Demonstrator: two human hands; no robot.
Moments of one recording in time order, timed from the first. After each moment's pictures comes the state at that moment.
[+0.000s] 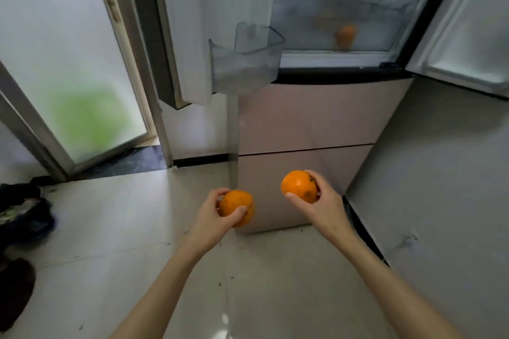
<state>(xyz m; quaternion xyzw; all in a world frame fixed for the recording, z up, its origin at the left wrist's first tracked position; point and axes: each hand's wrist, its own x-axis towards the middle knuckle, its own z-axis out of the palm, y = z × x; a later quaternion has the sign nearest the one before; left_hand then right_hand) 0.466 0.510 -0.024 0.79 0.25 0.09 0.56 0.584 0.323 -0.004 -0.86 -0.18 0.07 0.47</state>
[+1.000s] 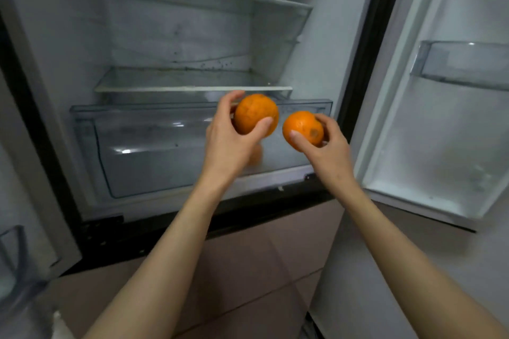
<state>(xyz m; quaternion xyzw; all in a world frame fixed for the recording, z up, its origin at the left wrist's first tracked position) 1.000 0.460 0.201 0.74 -0.01 0.41 0.52 1.052 0.304 0.190 -0.78 -0.18 -0.21 0.56</state>
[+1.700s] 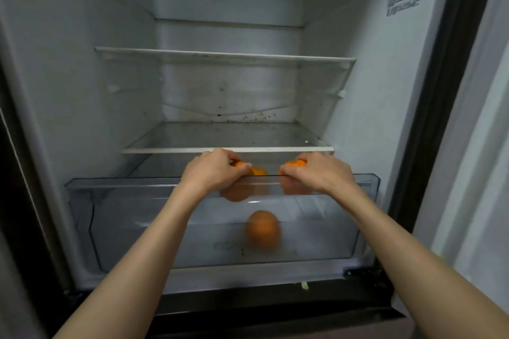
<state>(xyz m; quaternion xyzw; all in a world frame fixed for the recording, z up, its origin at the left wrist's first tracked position) 1.105 0.527 0.256 0.94 0.24 0.19 0.16 1.223 0.361 0.254 -0.95 -0.26 -0.09 0.17</state>
